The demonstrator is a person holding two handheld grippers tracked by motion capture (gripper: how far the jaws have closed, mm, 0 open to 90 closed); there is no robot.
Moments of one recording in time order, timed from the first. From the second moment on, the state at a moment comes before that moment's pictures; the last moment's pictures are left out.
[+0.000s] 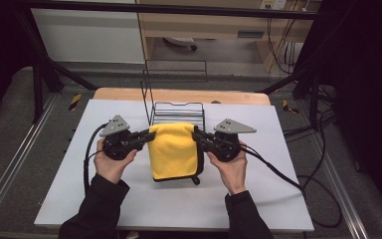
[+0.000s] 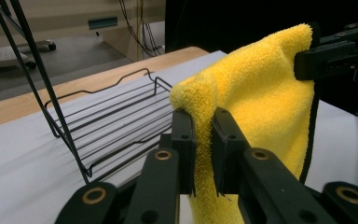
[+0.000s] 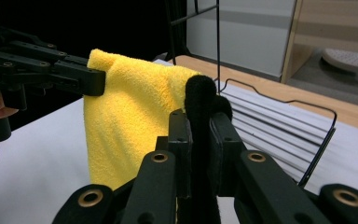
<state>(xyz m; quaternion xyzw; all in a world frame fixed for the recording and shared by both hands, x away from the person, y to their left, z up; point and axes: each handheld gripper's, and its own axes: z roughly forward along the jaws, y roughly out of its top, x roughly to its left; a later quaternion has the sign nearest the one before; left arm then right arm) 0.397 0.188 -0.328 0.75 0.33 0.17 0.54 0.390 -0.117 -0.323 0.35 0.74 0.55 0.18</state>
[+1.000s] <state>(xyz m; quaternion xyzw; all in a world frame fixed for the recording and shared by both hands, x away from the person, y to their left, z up) 0.403 0.192 -0.273 0.69 0.31 0.24 0.61 0.387 -0.109 -0.273 0.31 0.69 0.60 0.26</state>
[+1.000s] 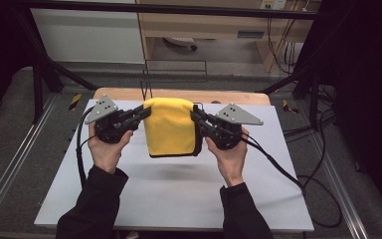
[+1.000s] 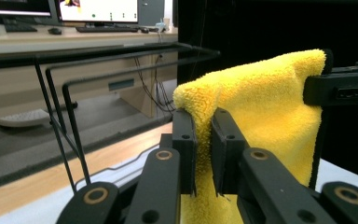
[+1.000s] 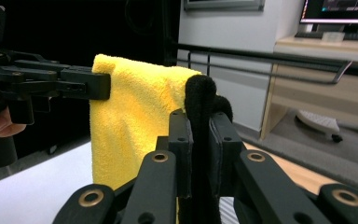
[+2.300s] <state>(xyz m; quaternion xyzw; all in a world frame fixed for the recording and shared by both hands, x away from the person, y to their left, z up) 0.439 0.190 -0.179 0.62 0.27 0.32 0.66 0.421 -0.095 -0.178 0.26 0.62 0.65 0.36</state>
